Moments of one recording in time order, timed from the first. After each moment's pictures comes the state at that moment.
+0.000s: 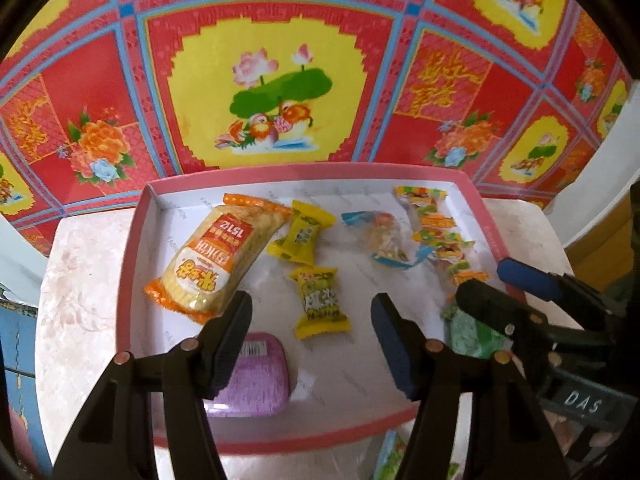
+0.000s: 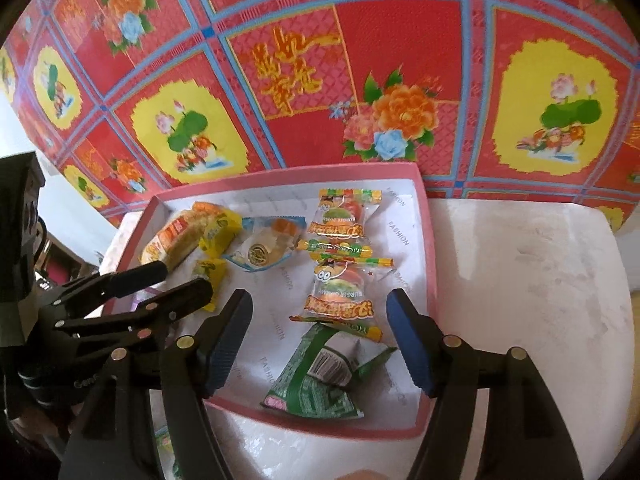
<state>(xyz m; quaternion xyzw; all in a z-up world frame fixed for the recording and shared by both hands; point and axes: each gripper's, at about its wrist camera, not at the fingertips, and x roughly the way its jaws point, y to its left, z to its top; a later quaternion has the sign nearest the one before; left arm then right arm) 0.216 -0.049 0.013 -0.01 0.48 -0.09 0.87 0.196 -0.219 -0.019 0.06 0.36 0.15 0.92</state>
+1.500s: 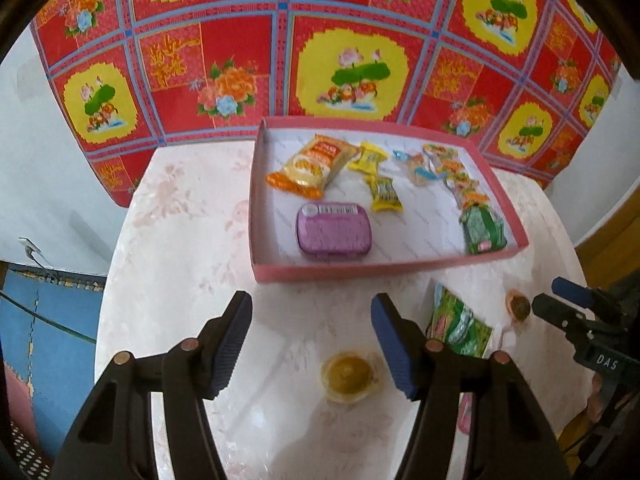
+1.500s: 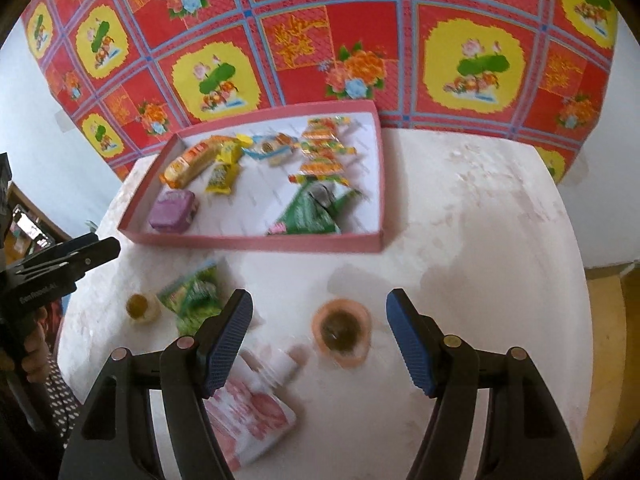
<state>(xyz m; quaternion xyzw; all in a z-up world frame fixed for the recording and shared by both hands) 0.109 0.012 0.025 -0.02 0.48 -0.05 0.88 0.087 -0.240 -0.035 0.03 0.39 0.11 0.91</state>
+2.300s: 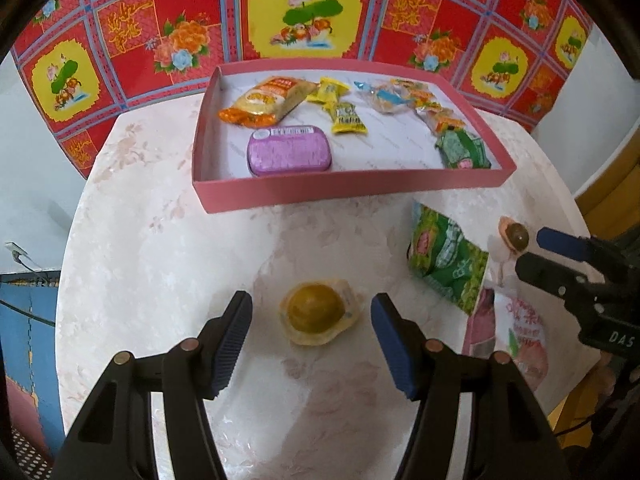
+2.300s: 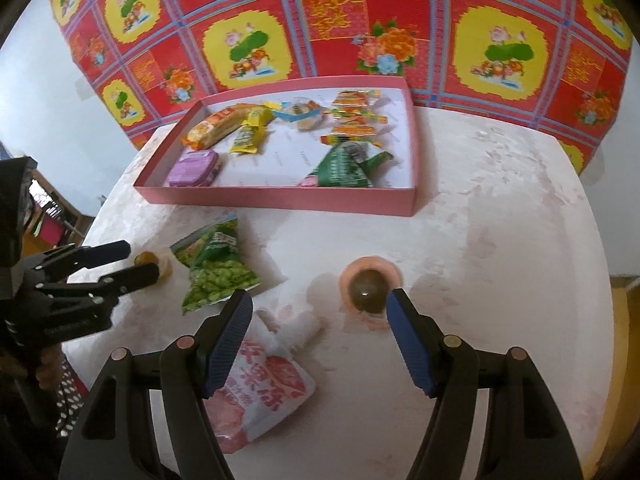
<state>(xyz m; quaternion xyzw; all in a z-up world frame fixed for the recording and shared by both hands) 0.084 -0.011 -0.011 0.01 0.51 -0.08 0.85 0.072 -0.218 -0.055 0.00 0.40 0.16 0.91</state>
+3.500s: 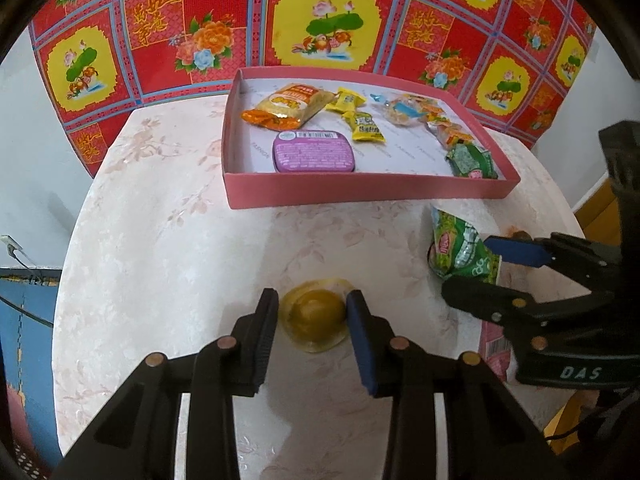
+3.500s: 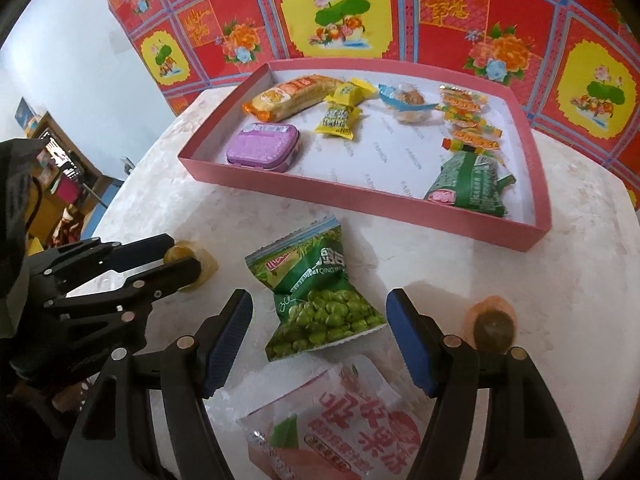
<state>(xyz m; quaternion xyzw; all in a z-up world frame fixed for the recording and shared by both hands) 0.076 0.011 -0.017 -0.01 0.48 -0.09 0.87 0.094 -0.144 -0.068 -0.05 0.42 0.21 0.88</state>
